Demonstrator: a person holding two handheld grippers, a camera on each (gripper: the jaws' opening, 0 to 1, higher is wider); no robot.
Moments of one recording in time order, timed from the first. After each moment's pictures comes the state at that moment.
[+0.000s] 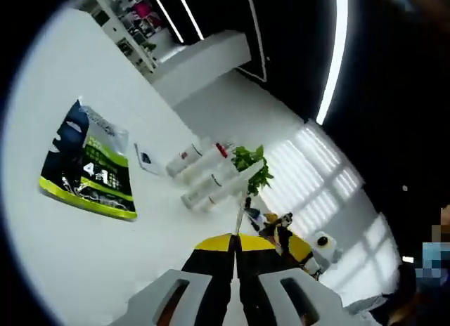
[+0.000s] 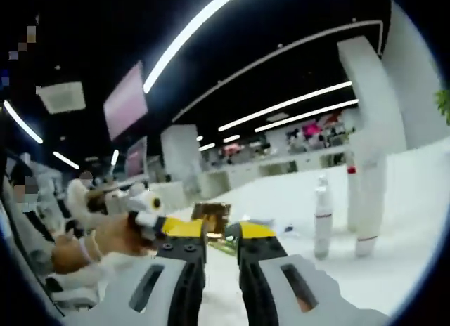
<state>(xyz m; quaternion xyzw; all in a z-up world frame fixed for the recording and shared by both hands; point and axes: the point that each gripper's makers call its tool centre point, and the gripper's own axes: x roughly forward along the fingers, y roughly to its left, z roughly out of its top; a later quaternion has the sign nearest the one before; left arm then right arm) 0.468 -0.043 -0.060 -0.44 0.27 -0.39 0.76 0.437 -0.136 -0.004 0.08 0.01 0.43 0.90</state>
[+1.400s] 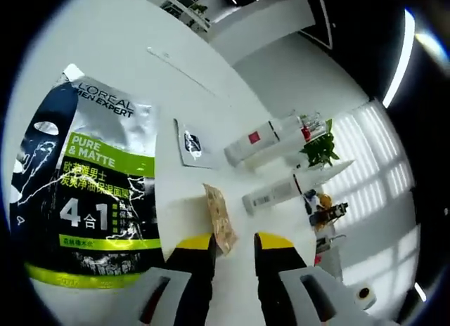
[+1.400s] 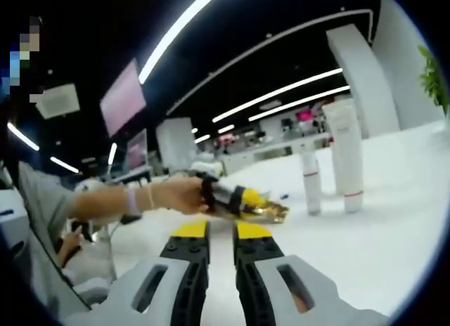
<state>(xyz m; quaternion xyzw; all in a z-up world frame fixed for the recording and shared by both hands) 0.528 -0.081 -0.107 -0.37 0.44 -0.31 0.76 0.393 -0.160 -0.039 0.09 0.05 0.43 0.90</state>
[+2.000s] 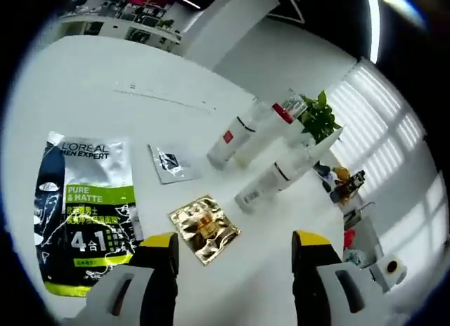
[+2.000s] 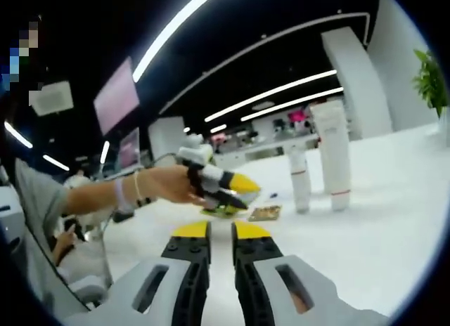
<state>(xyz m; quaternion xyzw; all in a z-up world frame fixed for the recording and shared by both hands) 0.535 -0.085 -0.100 -0.22 0.42 -0.31 0.83 0.393 -0.174 -0.042 0.08 0.05 0.40 0.91</state>
